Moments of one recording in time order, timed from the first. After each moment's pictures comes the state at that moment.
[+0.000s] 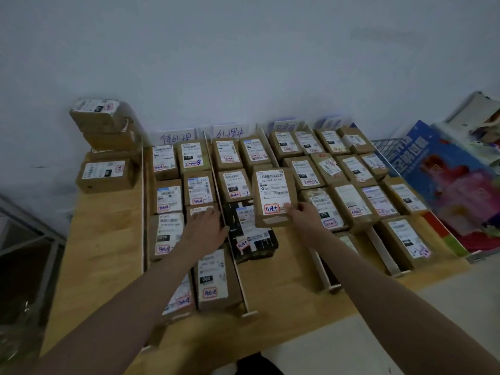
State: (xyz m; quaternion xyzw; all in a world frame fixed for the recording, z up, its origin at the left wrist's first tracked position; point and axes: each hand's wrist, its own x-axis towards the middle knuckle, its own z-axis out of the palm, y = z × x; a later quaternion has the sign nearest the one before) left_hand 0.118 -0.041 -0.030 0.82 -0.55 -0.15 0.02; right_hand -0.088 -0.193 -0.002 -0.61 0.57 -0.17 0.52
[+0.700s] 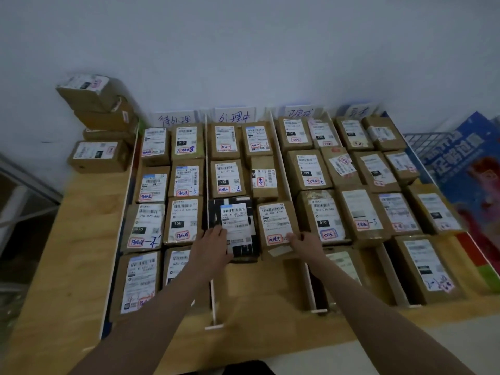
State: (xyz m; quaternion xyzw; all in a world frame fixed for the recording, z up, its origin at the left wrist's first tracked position) left_hand 0.032 -0.098 -0.099 0.85 -0.50 -0.17 0.00; right_hand -0.154 -0.274 -0.118 -0.66 0.58 -0.01 0.48
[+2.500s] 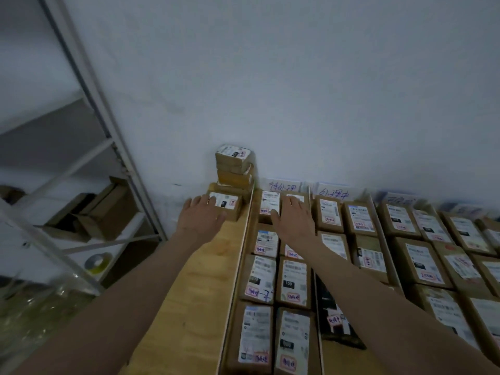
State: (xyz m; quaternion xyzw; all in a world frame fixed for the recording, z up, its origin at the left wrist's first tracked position) left_hand 0.305 0.084 0.073 0.95 -0.32 0.01 -0.01; right_hand 0.175 -0.112 0.069 -0.95 0.26 -0.08 0.14
